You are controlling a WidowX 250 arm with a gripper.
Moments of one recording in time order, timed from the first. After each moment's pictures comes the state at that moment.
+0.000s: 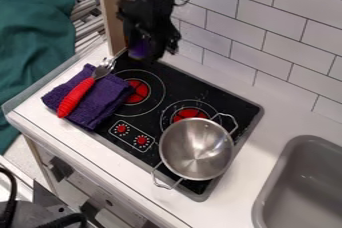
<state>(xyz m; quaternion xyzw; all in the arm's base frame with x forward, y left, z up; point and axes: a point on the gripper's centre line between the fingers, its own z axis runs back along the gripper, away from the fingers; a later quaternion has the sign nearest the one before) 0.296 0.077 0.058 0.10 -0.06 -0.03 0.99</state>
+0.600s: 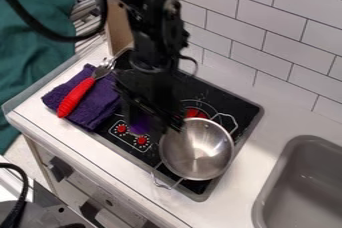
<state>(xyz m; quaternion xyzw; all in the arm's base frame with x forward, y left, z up) 0.219 0.013 0.023 0.03 -0.01 -0.02 1.00</state>
